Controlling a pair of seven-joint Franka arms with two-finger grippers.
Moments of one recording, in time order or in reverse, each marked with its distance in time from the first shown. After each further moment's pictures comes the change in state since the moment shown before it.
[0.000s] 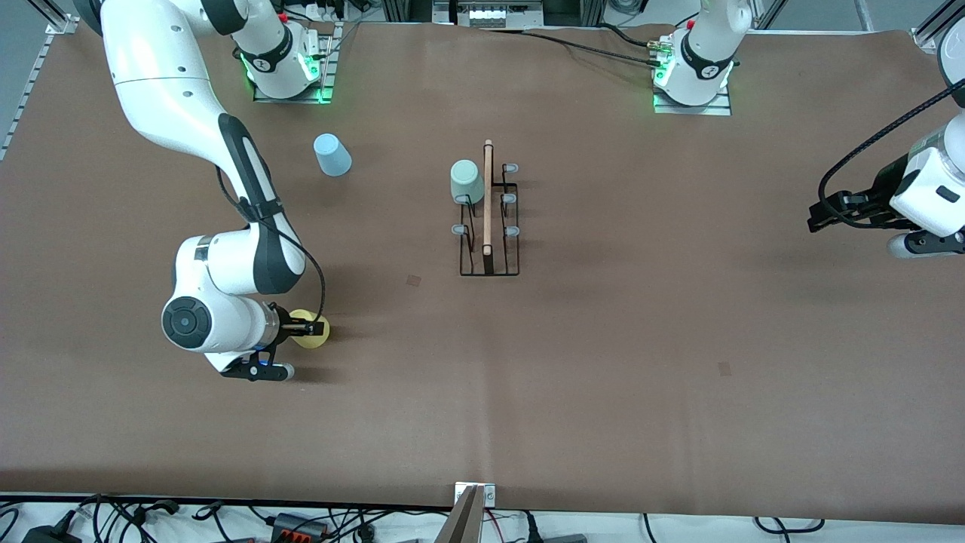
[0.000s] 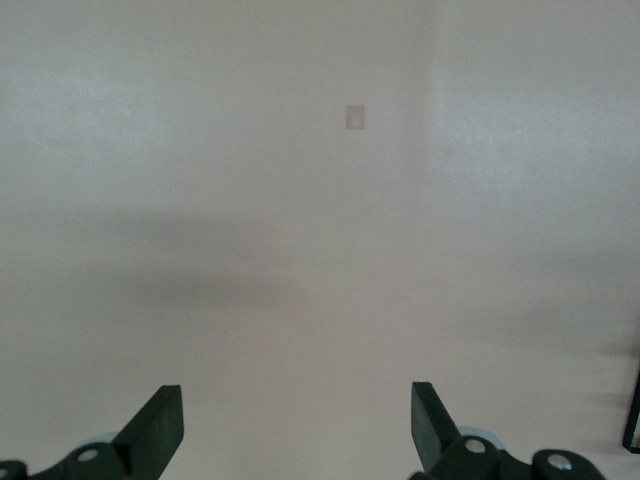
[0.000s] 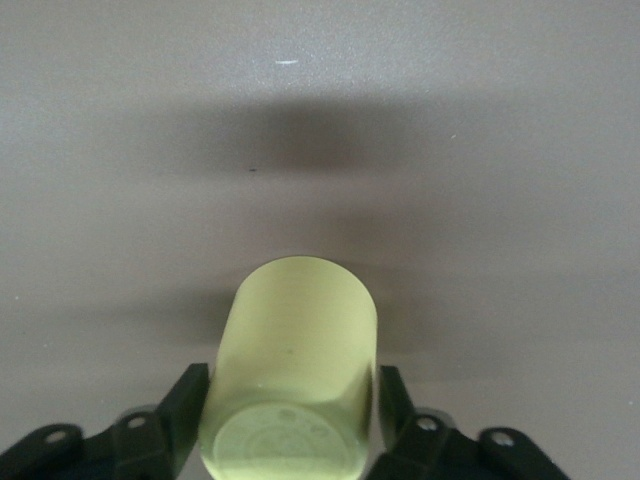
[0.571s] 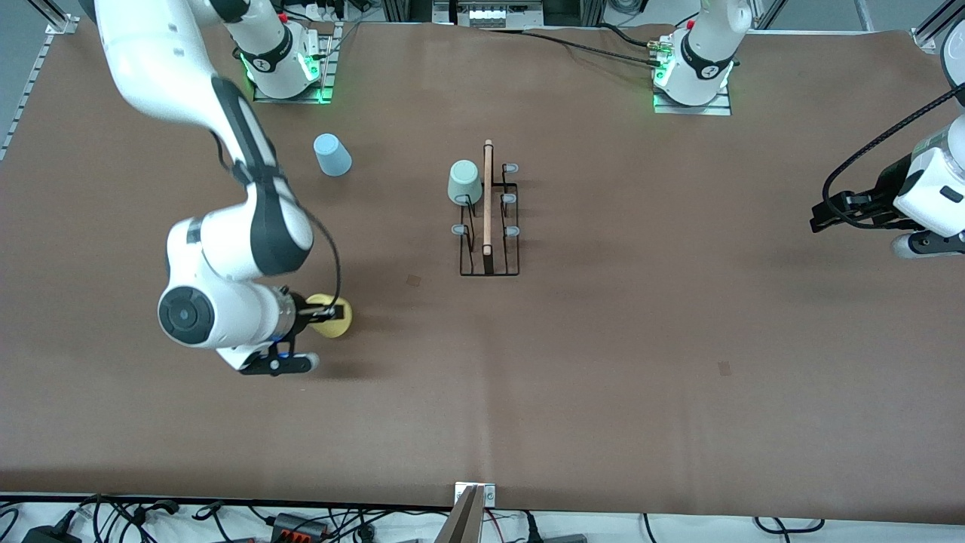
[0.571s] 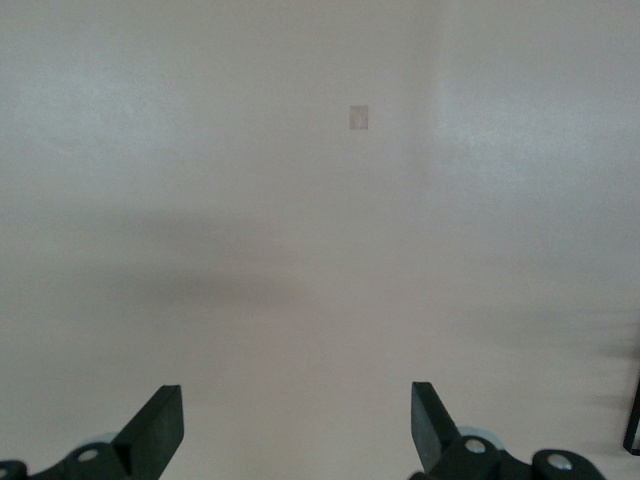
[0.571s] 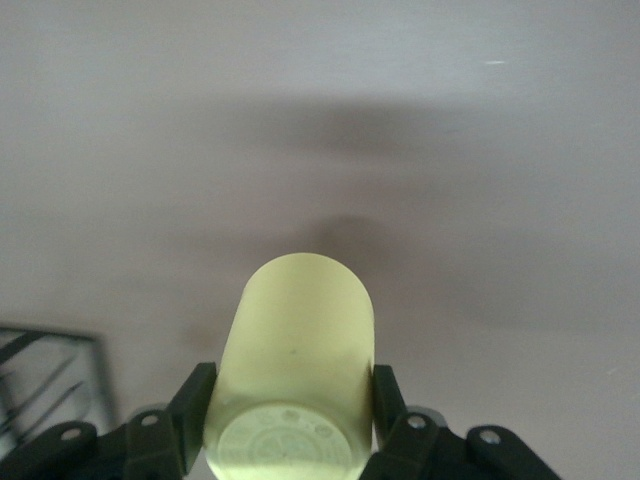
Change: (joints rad) left arm 0.006 0.000 0.000 0.000 0.000 0.000 0.001; right arm 0.007 -0.056 0.157 0.242 0.002 -0.300 0.048
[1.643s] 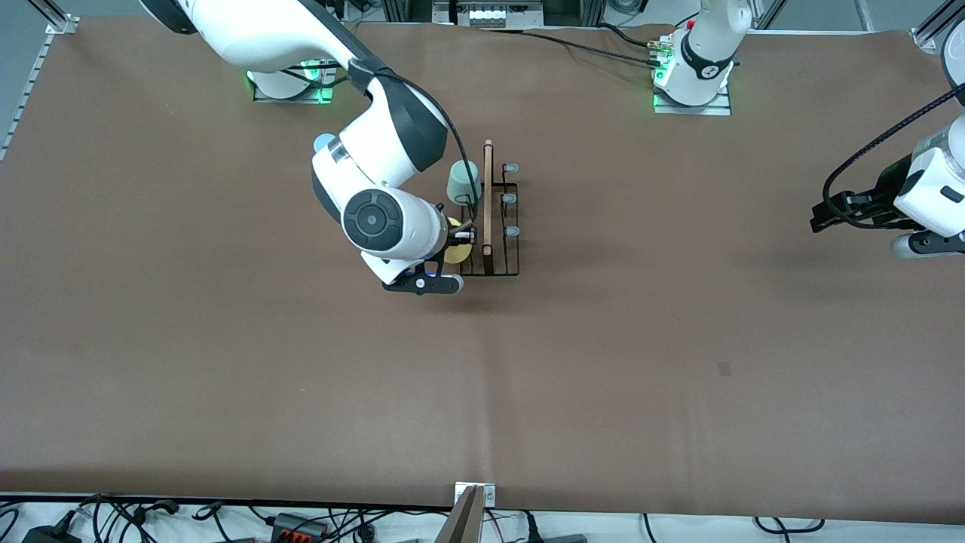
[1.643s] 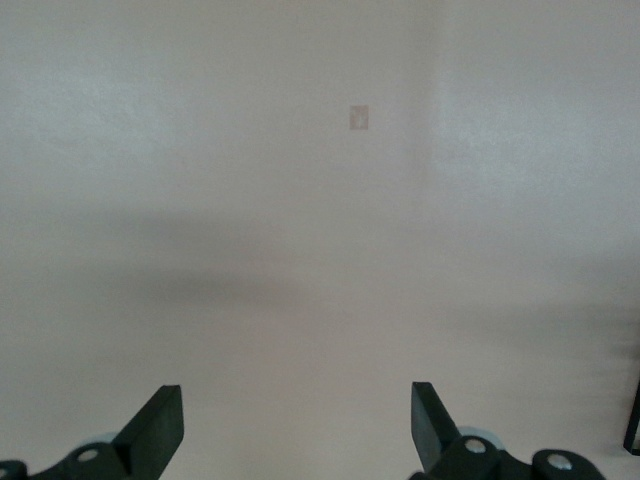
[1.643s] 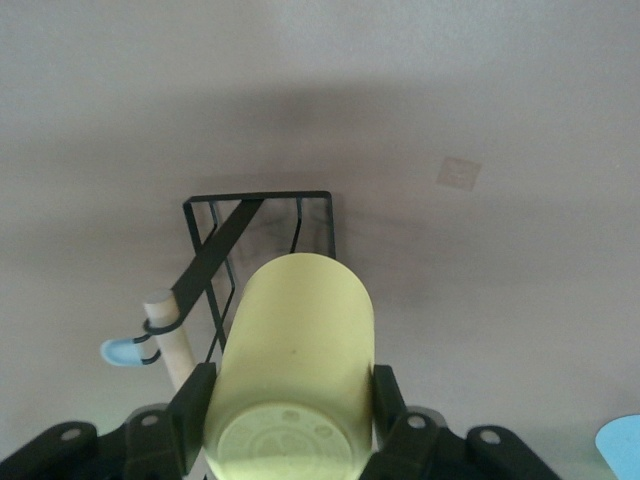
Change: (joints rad) left arm 0.001 0.000 0.000 0.000 0.000 0.000 0.001; right arm 0.180 0.001 0.184 -0.008 -0.014 -0.018 0.446
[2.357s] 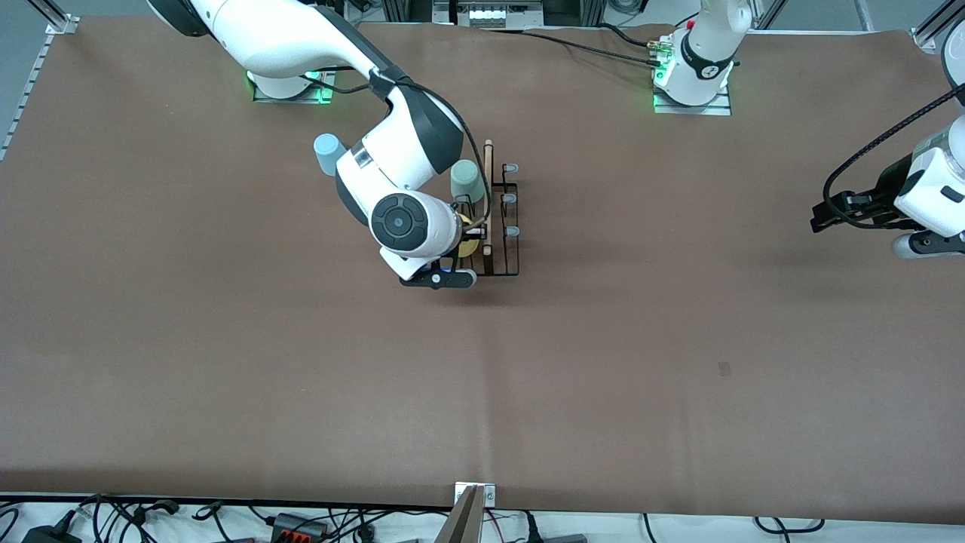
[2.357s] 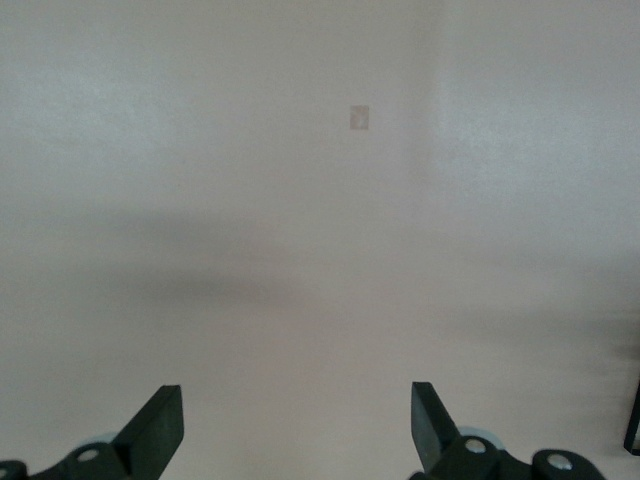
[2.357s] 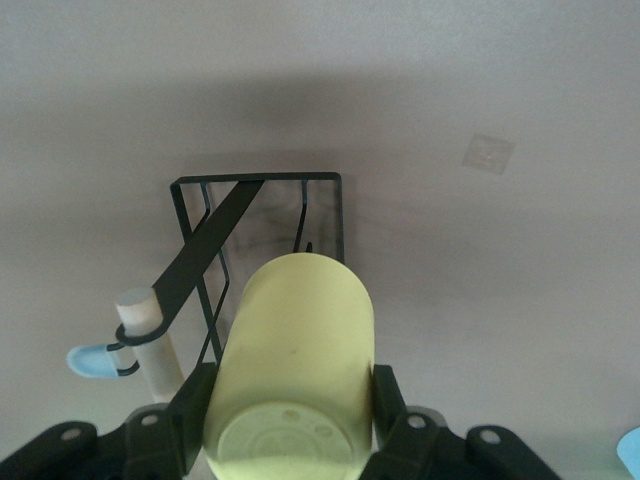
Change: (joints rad) left arm 0.001 0.000 0.000 0.000 0.000 0.000 0.000; right arm 0.031 0.013 0.000 -0.054 0.000 0.053 0.003
